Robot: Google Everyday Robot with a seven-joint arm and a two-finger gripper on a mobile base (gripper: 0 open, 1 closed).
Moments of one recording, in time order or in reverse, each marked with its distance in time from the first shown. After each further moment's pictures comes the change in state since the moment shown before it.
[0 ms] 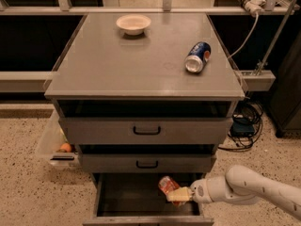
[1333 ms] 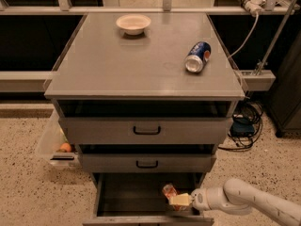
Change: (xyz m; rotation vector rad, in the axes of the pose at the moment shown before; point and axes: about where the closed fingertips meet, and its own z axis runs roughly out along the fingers) arm 0.024 -0.089 0.052 -0.038 -0.047 0.136
